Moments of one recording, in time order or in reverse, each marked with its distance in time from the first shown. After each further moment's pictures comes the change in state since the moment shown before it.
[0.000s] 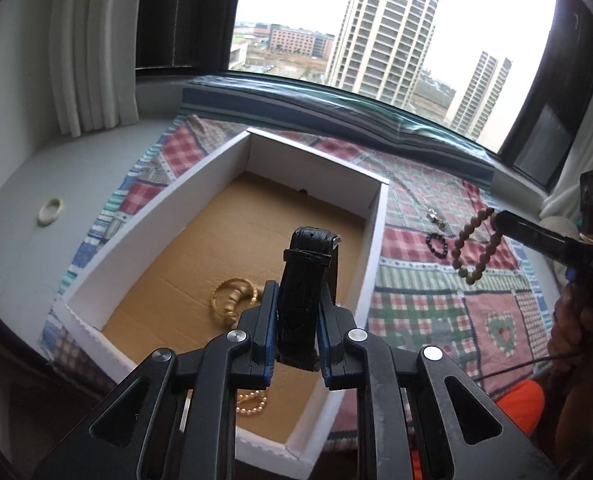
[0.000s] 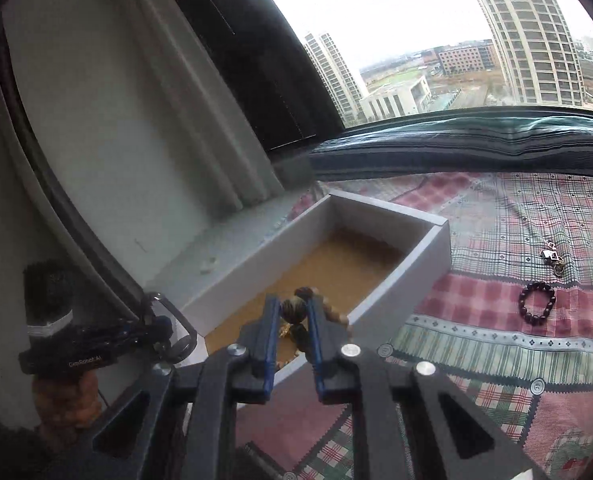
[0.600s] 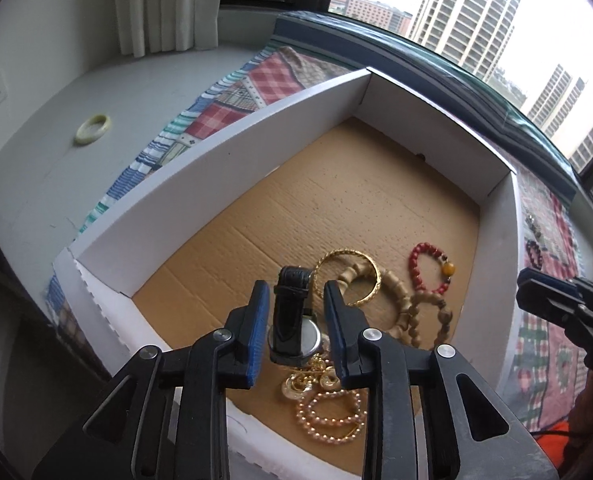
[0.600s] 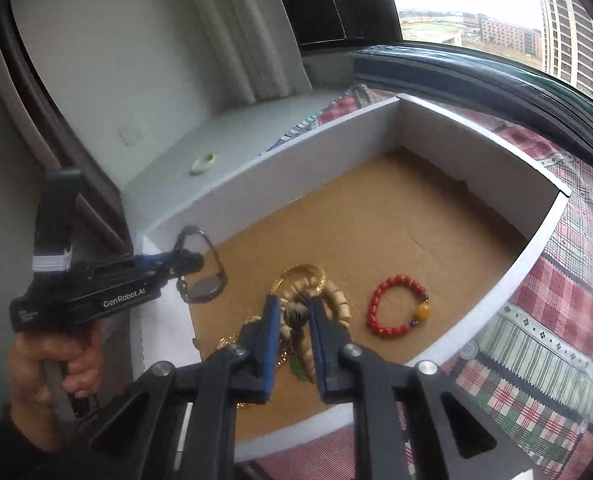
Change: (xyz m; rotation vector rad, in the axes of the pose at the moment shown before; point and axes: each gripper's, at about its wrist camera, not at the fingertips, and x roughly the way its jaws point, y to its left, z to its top) left arm 0.095 0.085 -0.024 -0.161 0.130 0.170; right arm 0.178 0.062 -0.037 -0.152 0.344 -0.067
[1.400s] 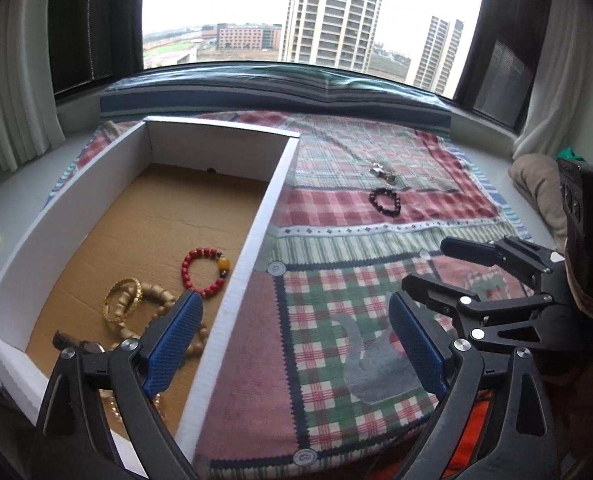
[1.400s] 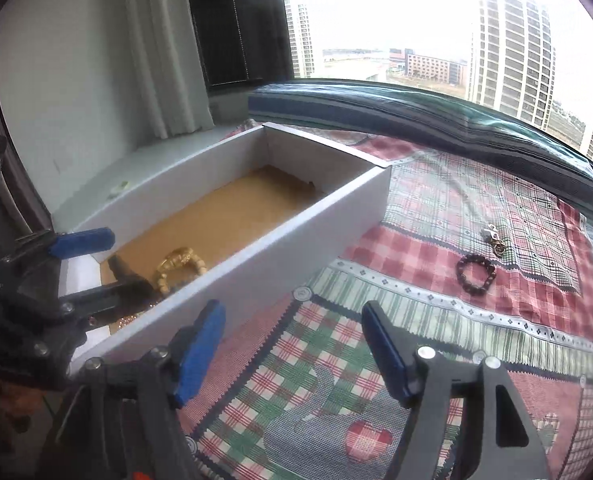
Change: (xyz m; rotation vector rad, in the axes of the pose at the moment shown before) left arm -0.053 -0.205 -0.063 0.392 -0.084 -0.291; right arm -0.116 -0.084 -0.094 0.072 -0.168 -0.330
